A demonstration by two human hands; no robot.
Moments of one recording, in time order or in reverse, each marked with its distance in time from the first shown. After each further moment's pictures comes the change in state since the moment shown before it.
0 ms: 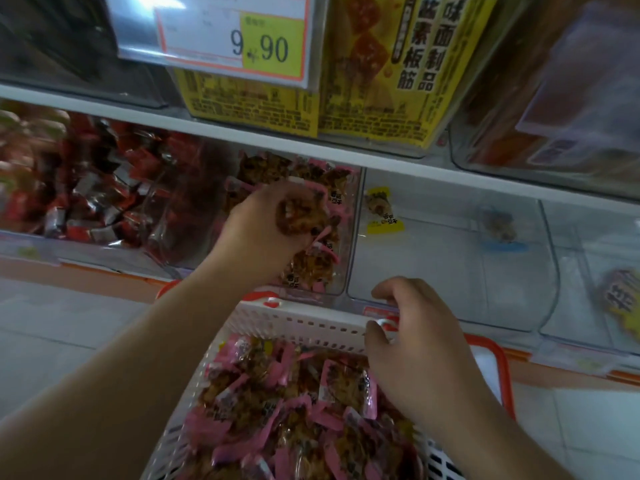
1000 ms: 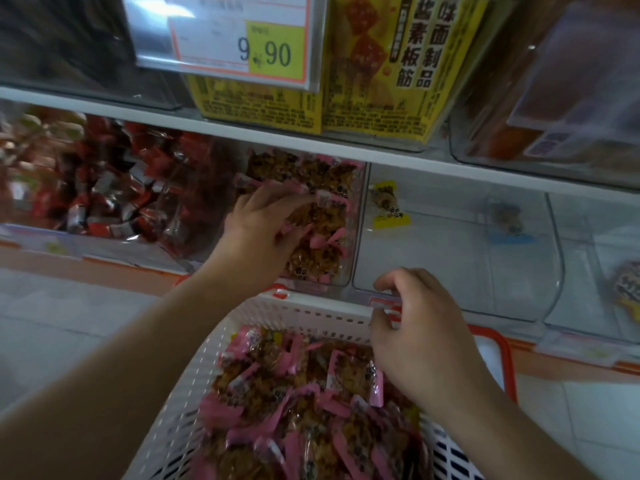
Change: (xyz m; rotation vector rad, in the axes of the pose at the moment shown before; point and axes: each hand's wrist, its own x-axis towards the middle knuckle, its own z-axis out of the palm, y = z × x) left_hand -0.003 -0.031 0.000 0.329 0.062 0.225; right_hand 0.006 0.000 0.000 -0.014 0.030 -0.060
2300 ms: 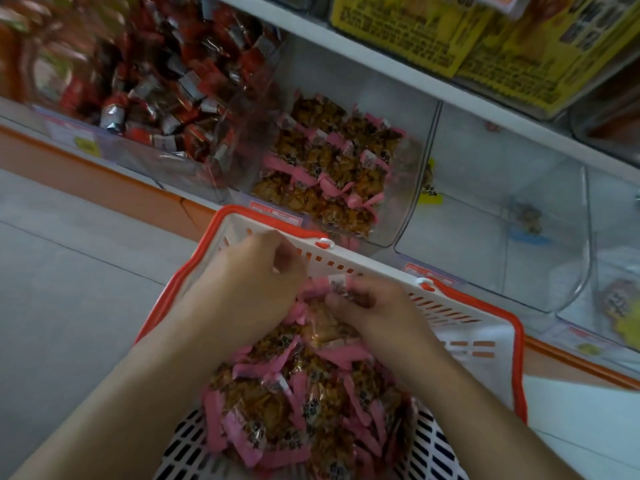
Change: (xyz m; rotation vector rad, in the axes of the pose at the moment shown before) left_hand -0.124 0.019 -0.048 -0.233 -0.268 -0.549; right_hand -0.017 -0.032 0.063 0.540 -0.445 0.102
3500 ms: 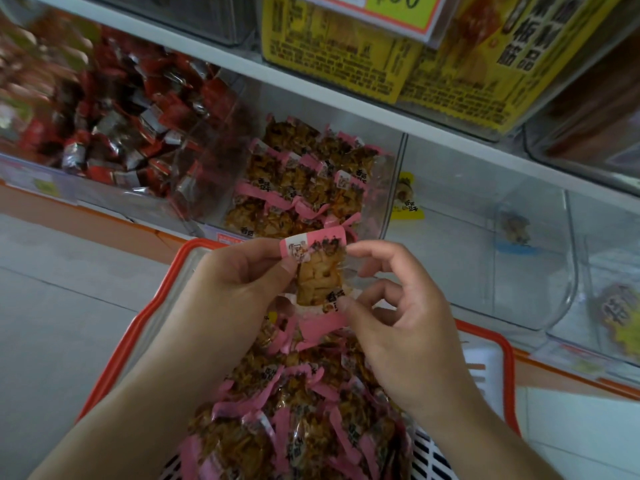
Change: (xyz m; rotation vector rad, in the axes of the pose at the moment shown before) left_hand 0.012 0.027 0.015 -0.776 0.038 0.044; right_hand -0.015 -0.021 -0.033 0.023 0.342 -0.300
